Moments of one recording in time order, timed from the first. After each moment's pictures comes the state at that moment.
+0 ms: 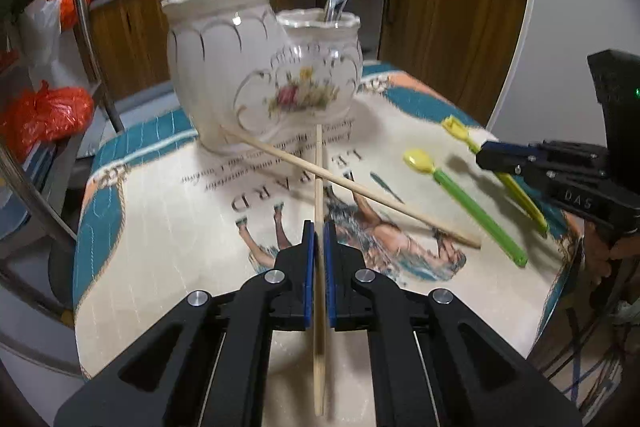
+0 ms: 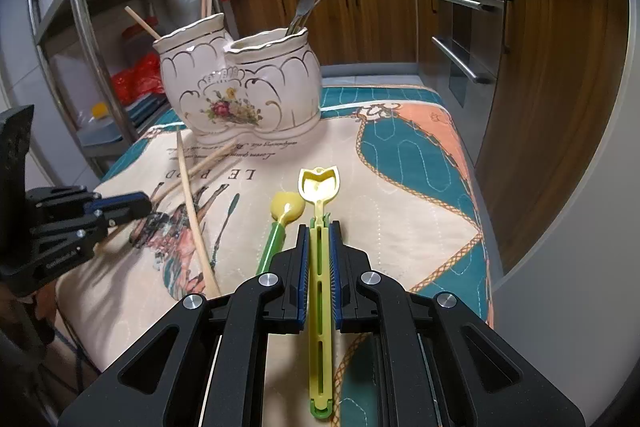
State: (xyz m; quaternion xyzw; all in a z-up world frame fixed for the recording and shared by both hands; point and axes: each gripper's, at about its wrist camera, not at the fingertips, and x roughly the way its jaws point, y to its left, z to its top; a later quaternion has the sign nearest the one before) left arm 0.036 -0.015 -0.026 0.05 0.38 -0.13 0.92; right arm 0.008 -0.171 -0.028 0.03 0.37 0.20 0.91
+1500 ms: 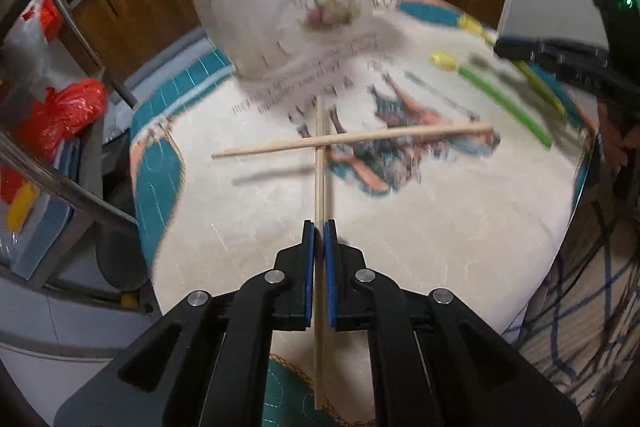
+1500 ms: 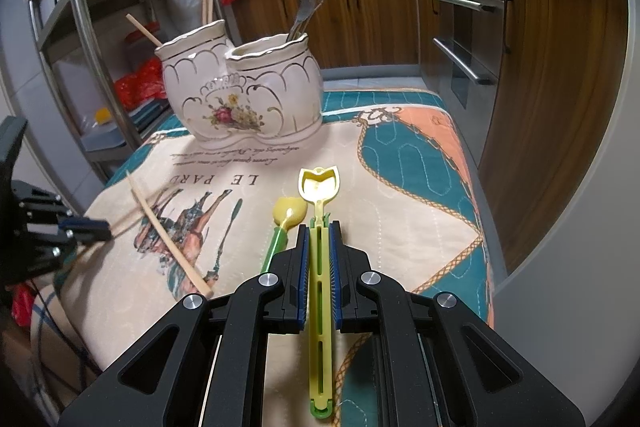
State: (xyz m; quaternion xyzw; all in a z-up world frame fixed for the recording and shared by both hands) left arm 0.010 0.023 -0.016 0.15 0.48 -0.13 0.86; right arm 0.007 -0.174 -0.025 0.03 0.37 0.20 0.91
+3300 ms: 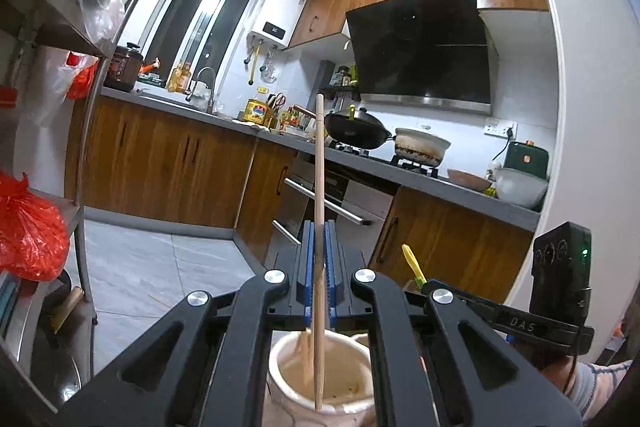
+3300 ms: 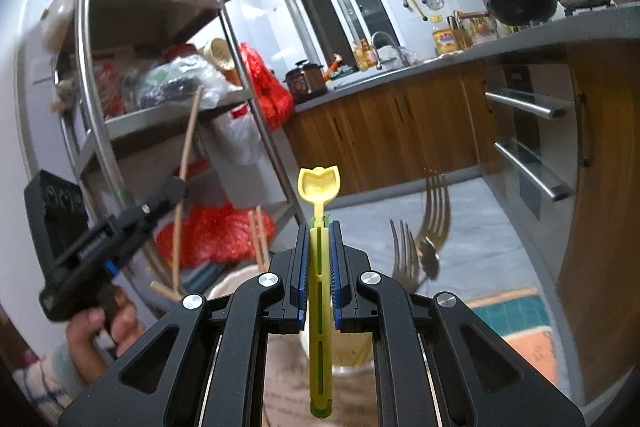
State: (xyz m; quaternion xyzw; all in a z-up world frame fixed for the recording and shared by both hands) left arm 0.158 0.088 0.099 -0.13 0.07 -0.19 0.97; right arm 0.132 -0.127 0.073 0.16 0.18 0.28 0.93
